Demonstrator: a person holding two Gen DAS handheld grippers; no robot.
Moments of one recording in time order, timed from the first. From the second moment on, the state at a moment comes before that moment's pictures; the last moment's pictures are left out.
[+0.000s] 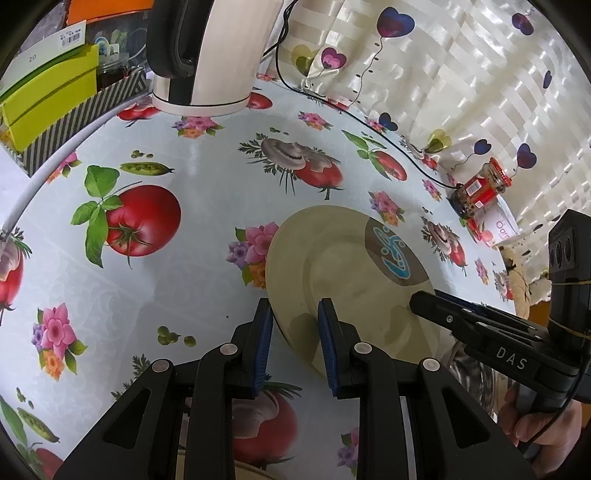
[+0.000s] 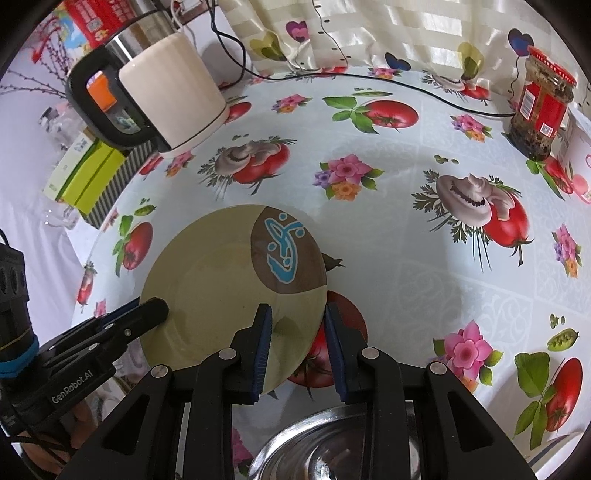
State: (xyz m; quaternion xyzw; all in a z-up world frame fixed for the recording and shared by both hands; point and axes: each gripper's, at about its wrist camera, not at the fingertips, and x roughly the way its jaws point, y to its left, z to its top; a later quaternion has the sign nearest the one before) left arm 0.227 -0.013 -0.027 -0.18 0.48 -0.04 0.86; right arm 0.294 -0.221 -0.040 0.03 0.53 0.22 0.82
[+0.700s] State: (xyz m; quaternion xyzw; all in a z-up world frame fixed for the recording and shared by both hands) left arm 0.182 0.001 0.001 -0.18 0.46 -0.03 0.87; right arm 0.253 -0.207 -0.010 0.02 0.51 0.24 0.83
